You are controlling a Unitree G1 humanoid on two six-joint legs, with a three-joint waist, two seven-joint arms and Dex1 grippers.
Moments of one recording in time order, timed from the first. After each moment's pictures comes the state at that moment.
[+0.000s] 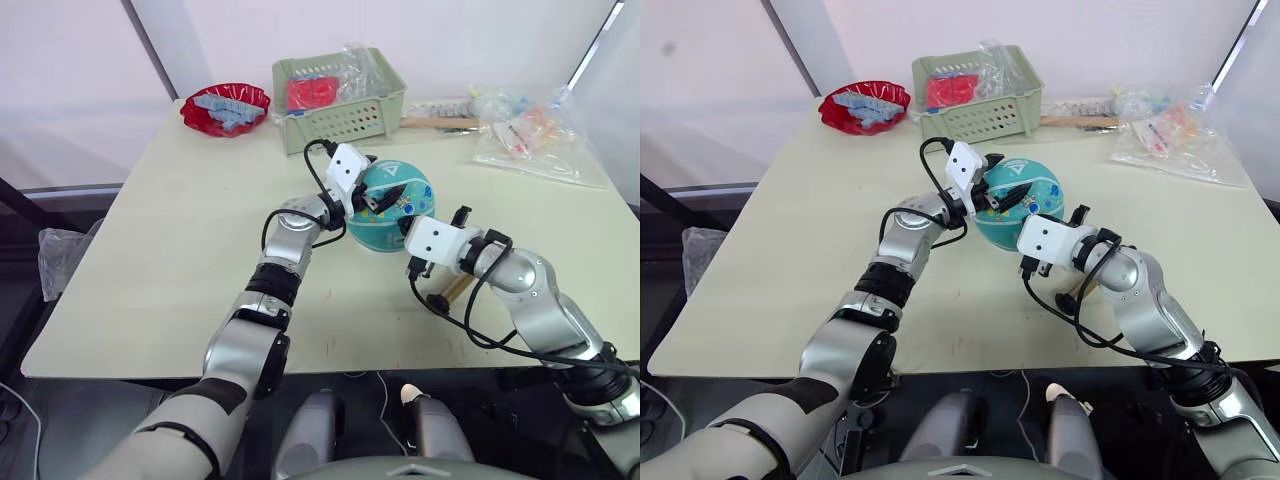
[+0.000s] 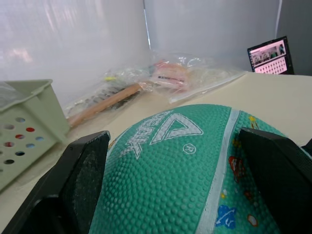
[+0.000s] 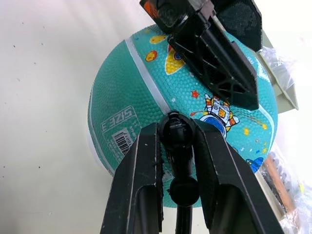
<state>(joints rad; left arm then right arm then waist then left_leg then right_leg) -0.91 0.12 -0.09 0.78 -0.06 -0.15 -0.66 -0.41 -0.56 0.34 -0.38 -0.30 0.44 0.61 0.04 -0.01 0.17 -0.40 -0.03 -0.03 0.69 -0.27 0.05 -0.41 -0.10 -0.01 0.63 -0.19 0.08</state>
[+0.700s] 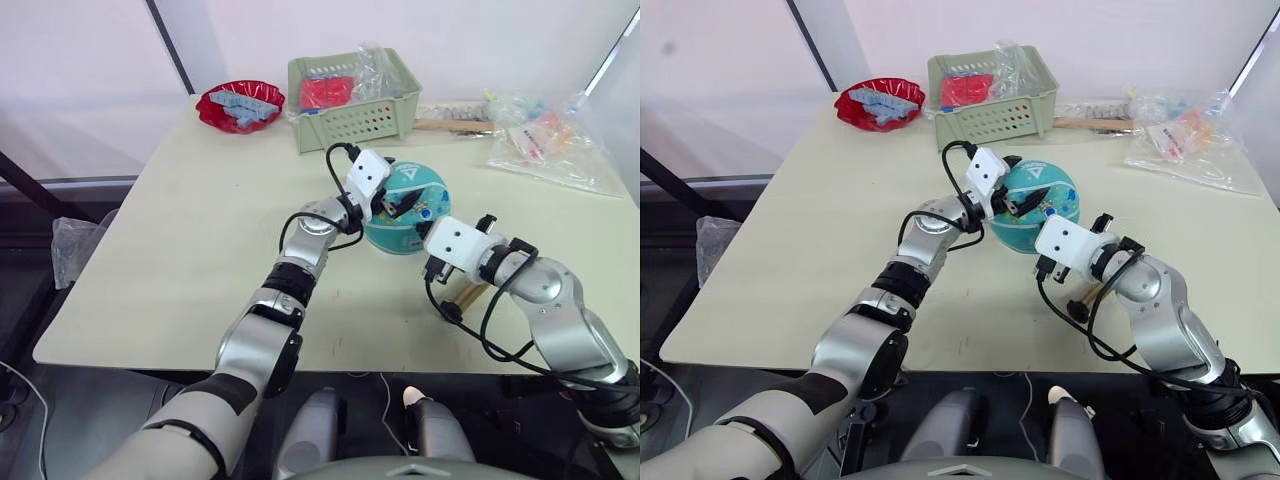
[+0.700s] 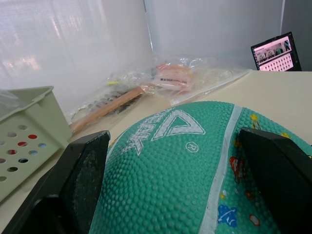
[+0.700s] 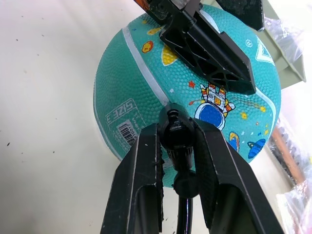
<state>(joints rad) -0.94 0.07 -0.14 0.87 -0.03 -0.23 -0.61 -0.32 -0.60 0.27 -0.55 -0.27 0.63 0.65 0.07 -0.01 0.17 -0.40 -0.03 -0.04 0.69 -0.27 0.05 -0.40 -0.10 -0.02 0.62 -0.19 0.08</state>
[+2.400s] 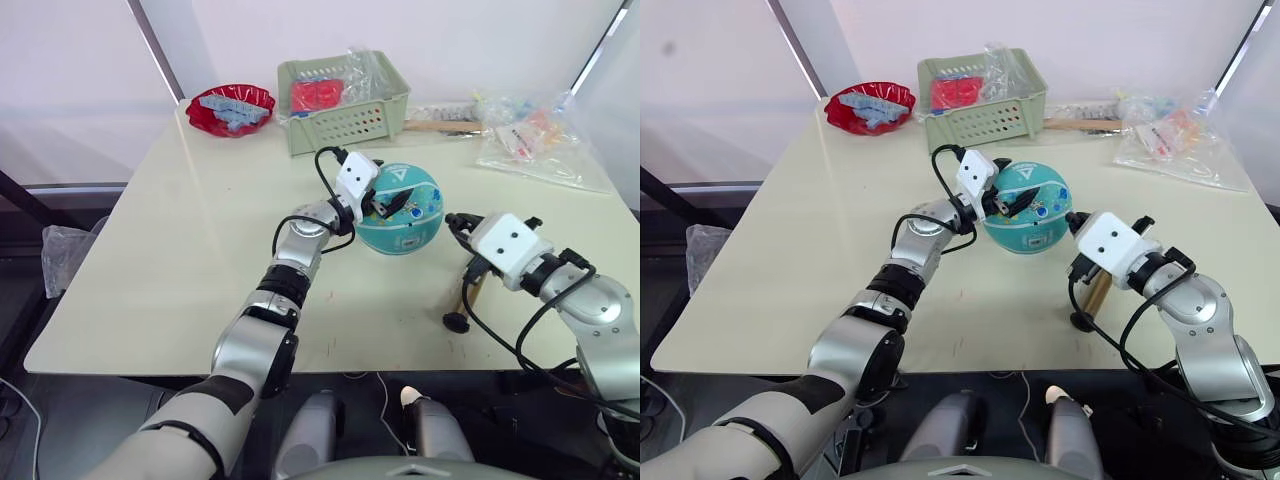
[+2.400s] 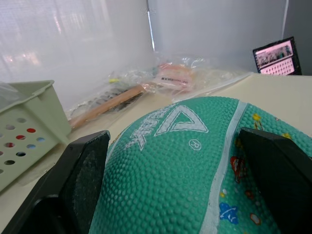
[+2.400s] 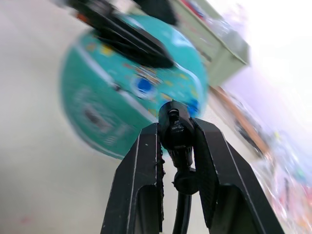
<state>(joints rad) -0.91 0.10 -0.09 0.84 -0.08 -0.23 -0.66 -0.14 -0.59 0.01 -0.63 -0.11 0.51 0.53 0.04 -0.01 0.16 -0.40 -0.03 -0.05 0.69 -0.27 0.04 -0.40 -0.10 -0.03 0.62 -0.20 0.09</state>
